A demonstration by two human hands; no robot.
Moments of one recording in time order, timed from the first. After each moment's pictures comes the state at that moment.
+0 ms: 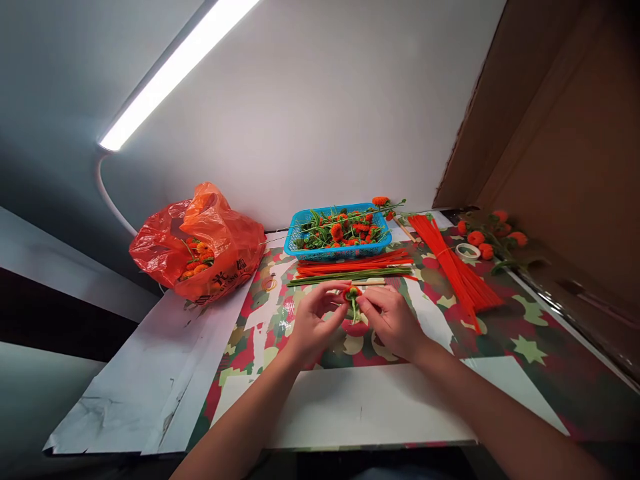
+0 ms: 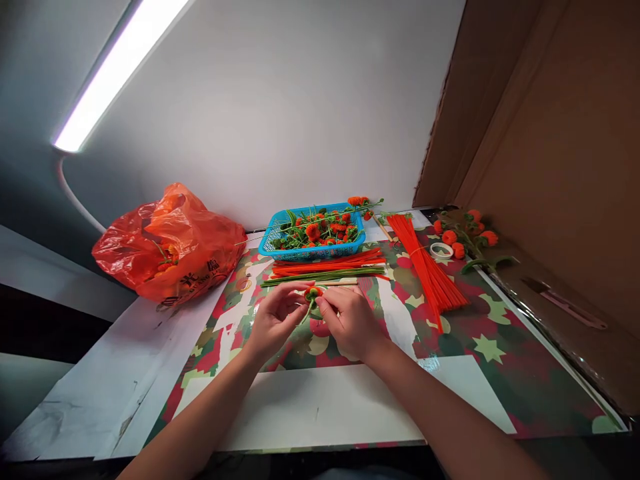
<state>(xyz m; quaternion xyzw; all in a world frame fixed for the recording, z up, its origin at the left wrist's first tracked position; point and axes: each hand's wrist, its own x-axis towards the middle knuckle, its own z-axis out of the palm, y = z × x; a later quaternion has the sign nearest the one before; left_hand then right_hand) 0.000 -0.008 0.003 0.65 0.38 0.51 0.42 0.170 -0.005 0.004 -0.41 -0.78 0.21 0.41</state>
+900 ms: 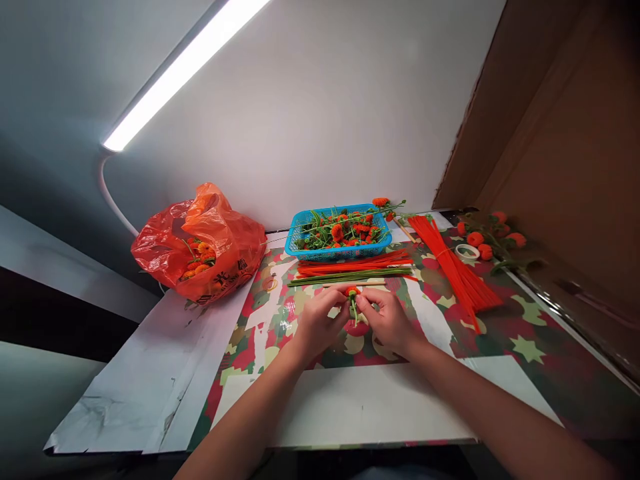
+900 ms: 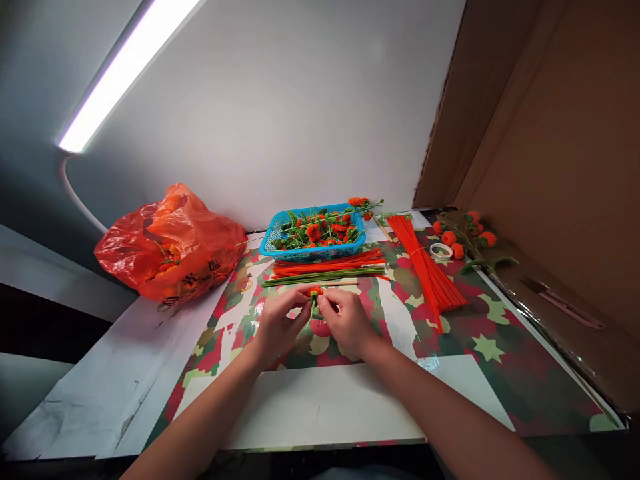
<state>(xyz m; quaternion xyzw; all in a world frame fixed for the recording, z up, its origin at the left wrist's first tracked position) 0.002 -0.003 0.001 0.77 0.39 0.46 0.23 0.159 0.002 -0.008 -0.42 -0.72 0.32 0.45</state>
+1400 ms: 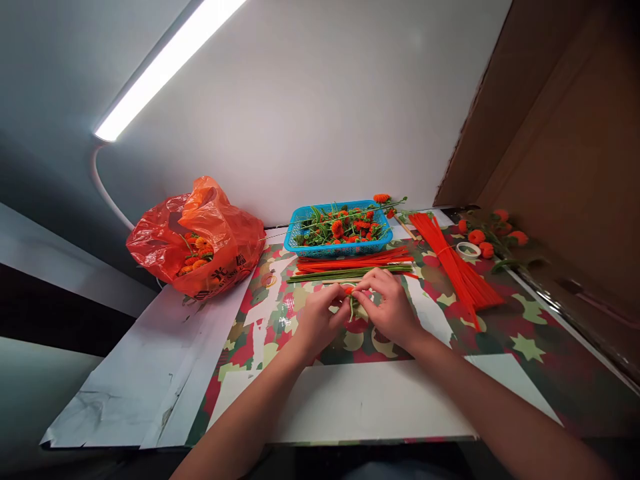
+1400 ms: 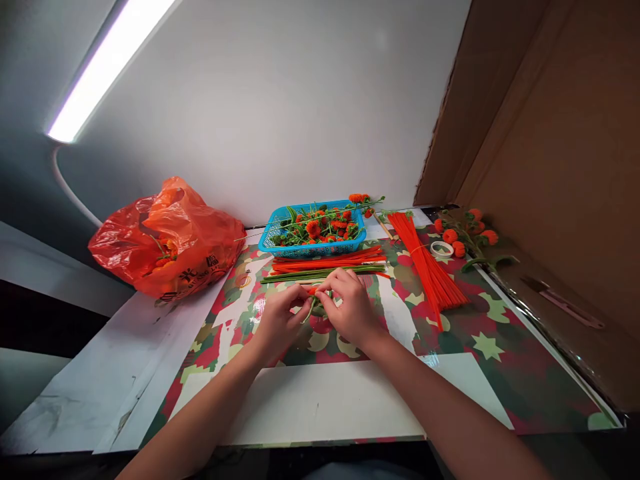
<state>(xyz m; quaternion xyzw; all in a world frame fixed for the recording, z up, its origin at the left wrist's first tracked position) 0.008 -0.004 0.004 0.73 0.46 0.42 0.28 0.166 0.007 -0.001 -0.42 -0.75 0.18 0.48</state>
